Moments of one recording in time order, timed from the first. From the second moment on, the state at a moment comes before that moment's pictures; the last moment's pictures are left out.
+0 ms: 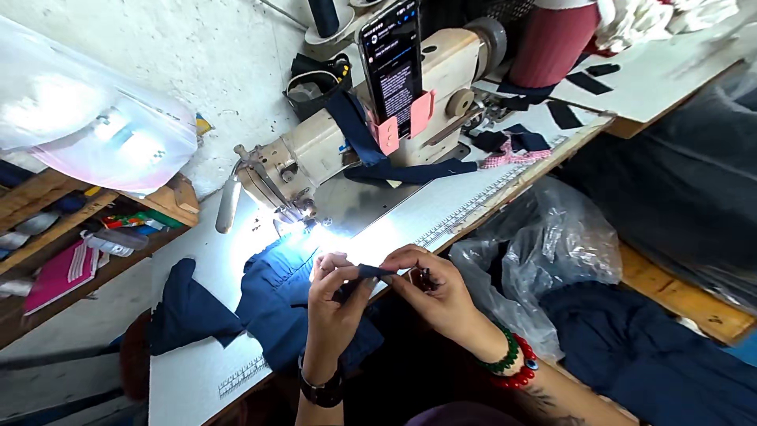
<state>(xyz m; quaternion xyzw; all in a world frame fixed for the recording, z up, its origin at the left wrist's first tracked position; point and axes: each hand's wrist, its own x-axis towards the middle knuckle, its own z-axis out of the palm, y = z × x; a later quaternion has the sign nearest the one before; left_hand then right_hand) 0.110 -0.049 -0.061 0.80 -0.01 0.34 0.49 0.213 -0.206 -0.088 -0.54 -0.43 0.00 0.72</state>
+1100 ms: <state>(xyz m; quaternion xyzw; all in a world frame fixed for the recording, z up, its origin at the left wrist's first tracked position) 0.116 -0.075 -0.044 0.91 0.00 0.30 0.29 0.221 -0.227 -0.072 -0.65 -0.43 -0.10 0.63</state>
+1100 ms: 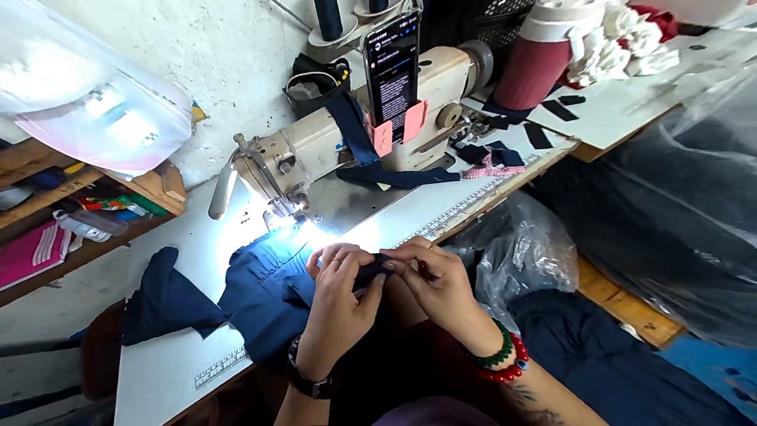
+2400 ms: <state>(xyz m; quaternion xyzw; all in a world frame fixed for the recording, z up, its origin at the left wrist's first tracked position) 0.061 0.013 -0.056 0.70 0.27 0.43 0.50 0.250 -0.230 -0.089 -0.65 -0.23 0.11 0.72</state>
